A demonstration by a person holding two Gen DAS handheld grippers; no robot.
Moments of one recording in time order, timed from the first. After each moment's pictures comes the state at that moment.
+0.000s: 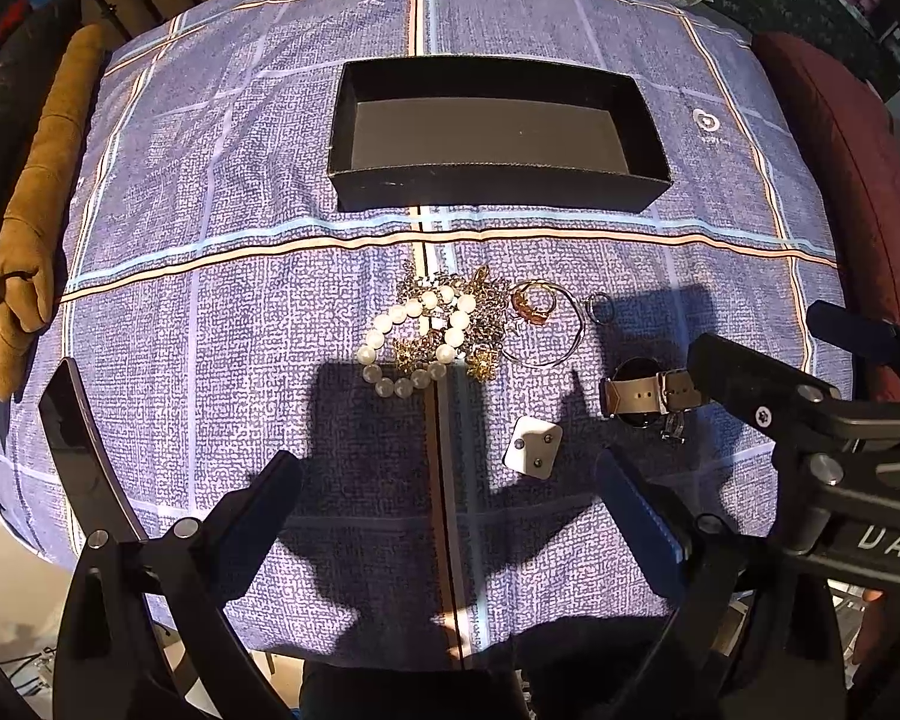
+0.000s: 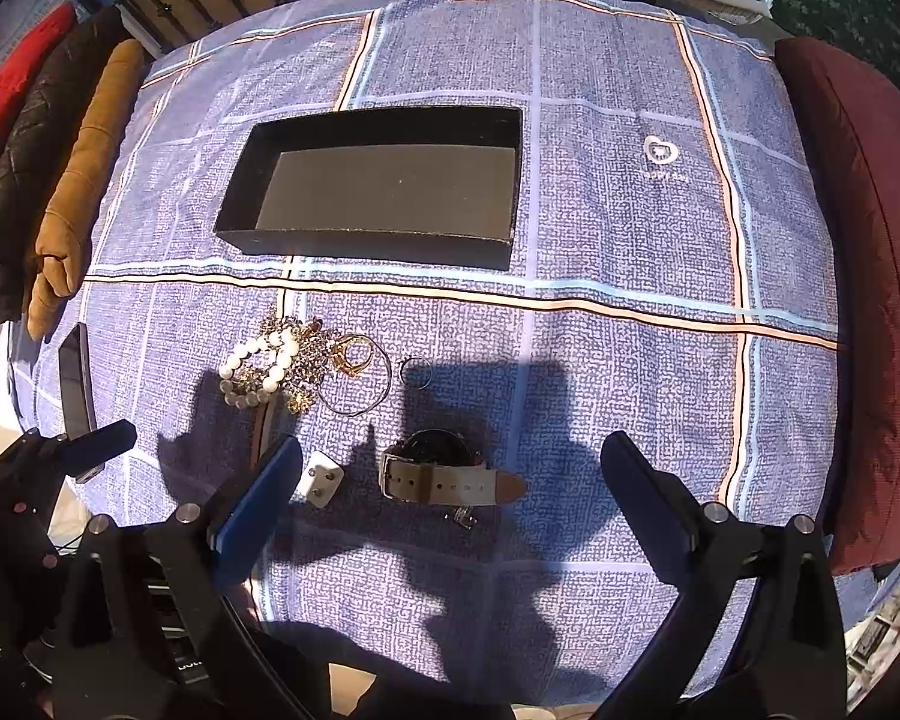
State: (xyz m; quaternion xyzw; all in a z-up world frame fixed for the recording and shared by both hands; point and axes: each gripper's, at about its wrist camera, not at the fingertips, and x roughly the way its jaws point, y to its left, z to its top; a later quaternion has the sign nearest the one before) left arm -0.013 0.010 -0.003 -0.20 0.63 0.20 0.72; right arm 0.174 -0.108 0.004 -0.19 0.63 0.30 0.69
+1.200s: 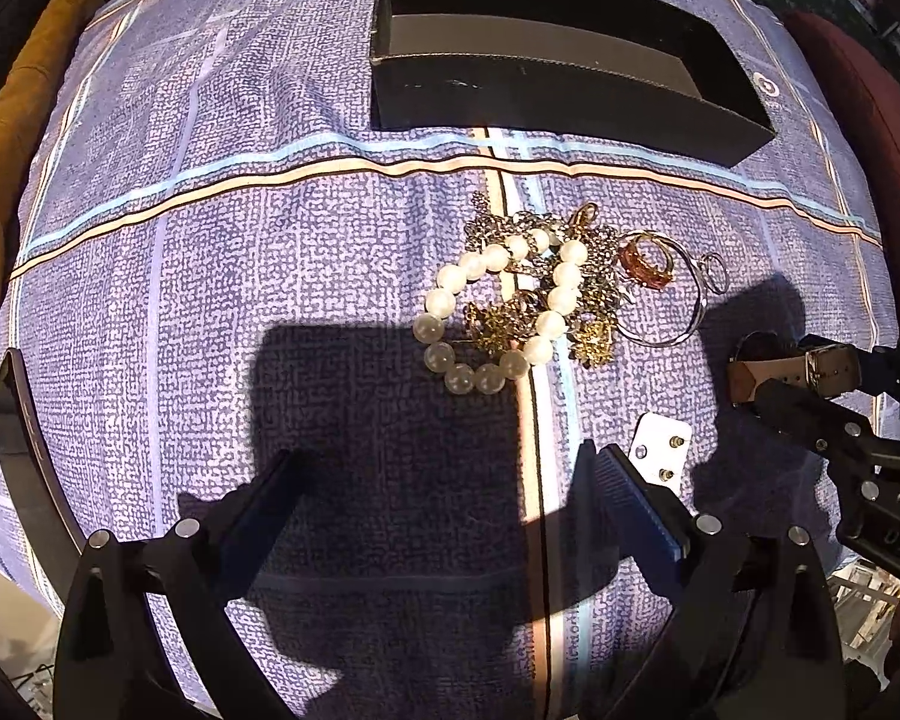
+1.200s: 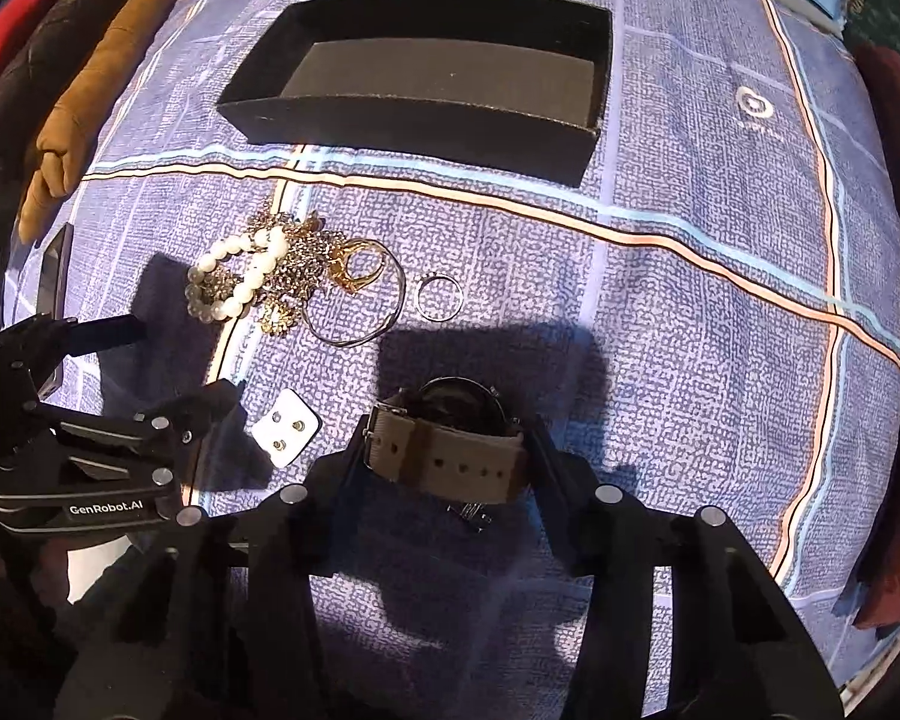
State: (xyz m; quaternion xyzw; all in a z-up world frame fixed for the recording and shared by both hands) left arm -0.015 0.030 -0.083 -0.22 0.65 0.18 0.71; right arm 0.148 -0.104 -0.062 -0.23 0.63 0.36 0.65
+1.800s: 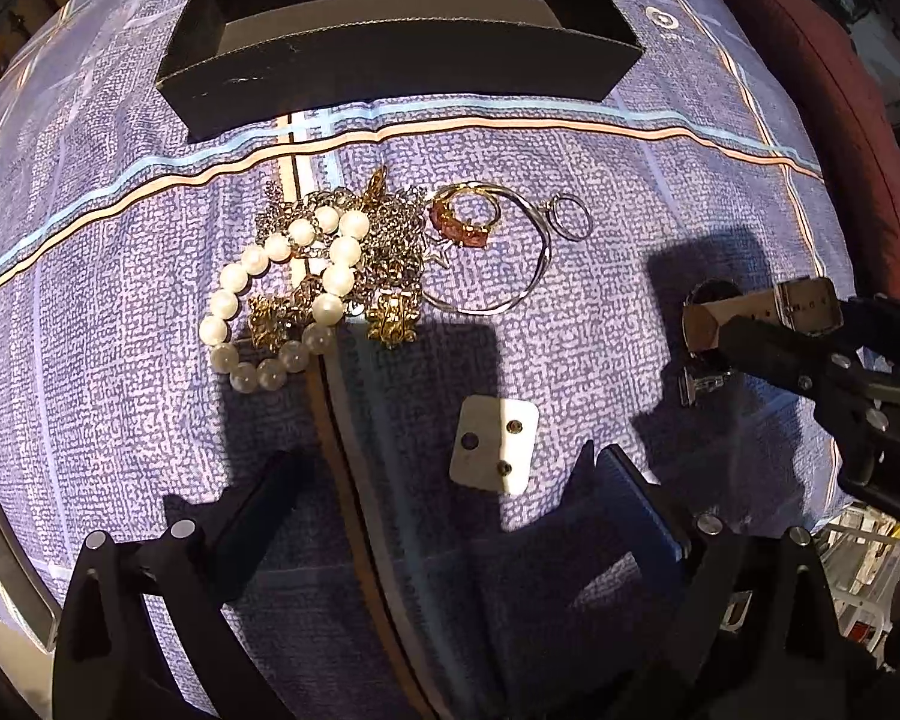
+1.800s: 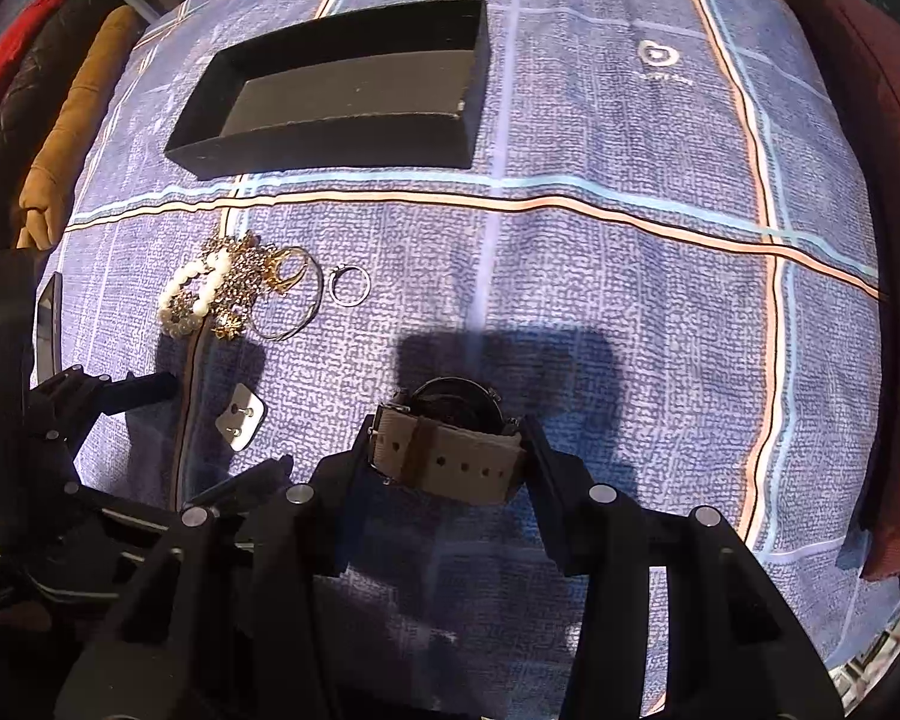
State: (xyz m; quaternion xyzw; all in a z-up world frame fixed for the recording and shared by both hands) left arm 0.037 -0.052 -0.092 -0.21 0.66 0.11 0.72; right arm 0.170 -0.154 -0.050 -0.19 0.65 0.31 0.67
